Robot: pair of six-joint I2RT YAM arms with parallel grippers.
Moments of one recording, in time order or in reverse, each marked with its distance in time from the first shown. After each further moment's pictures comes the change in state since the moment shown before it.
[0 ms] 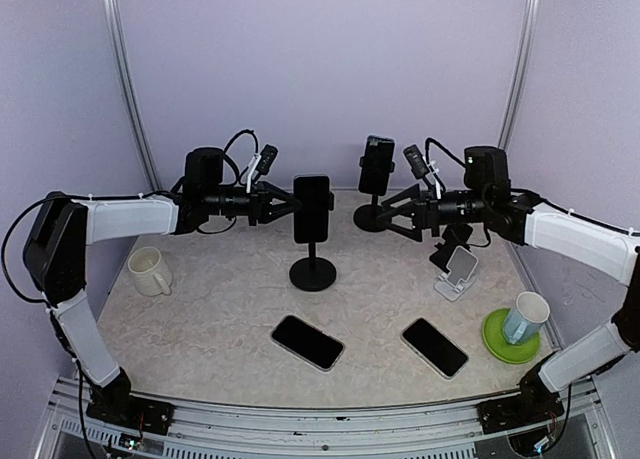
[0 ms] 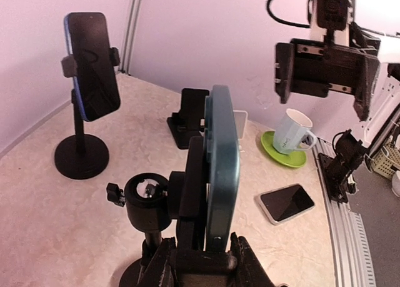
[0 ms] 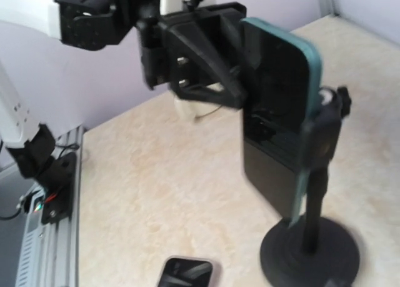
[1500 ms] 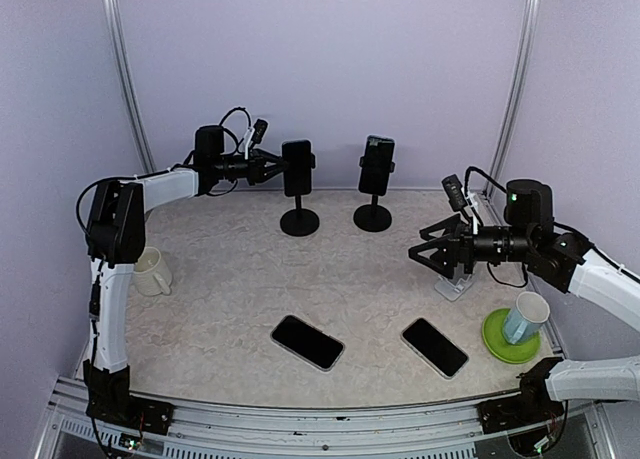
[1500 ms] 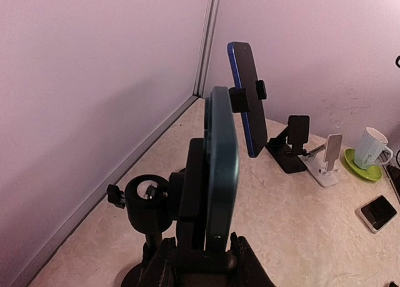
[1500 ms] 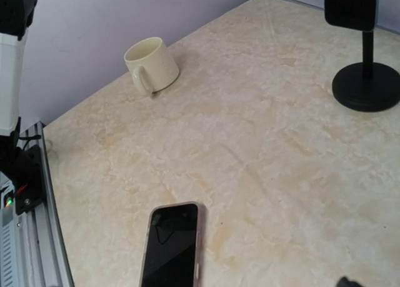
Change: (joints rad) left arm 0.213 0.552 0.718 -0.090 0.087 0.091; right arm -0.004 -0.447 -0.298 -0.146 0.230 0.051
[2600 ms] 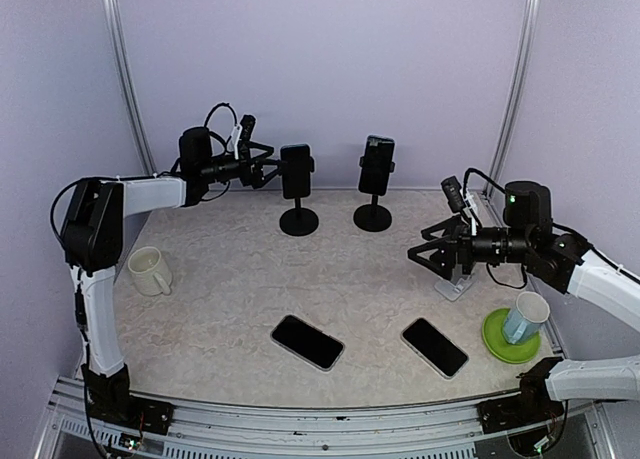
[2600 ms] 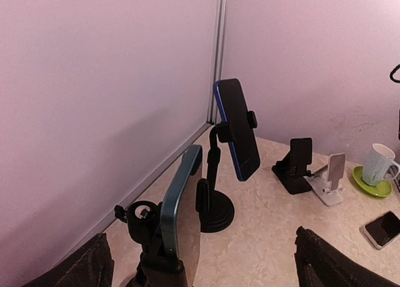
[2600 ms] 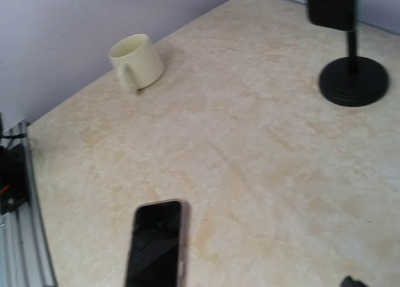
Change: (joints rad) left arm -0.013 -0.199 -0.311 0.266 -0.090 -0.054; right arm 0.000 0.004 -0.009 0.001 0.033 -0.015
